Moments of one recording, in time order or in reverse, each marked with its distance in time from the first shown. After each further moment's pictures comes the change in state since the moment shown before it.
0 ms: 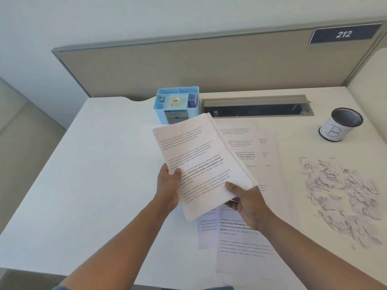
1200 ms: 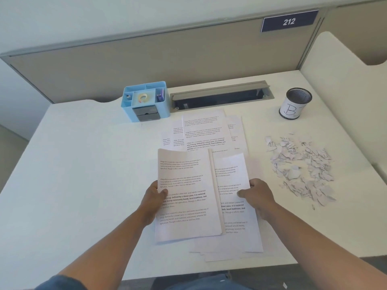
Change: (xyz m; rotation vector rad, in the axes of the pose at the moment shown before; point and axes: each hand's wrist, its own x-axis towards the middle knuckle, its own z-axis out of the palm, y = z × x) left_hand 0.014 -0.083 -0.045 0.595 -0.207 -0.080; right_hand -0.025 0.011 -0.110 -0.719 0.493 0.147
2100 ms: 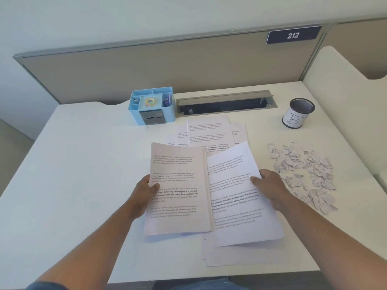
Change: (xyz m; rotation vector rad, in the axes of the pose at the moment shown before) left_hand 0.004 0.028 -0.041 -0.086 0.001 0.003; right_hand 0.014 -0.032 -0.032 0.133 -0.005 -0.156
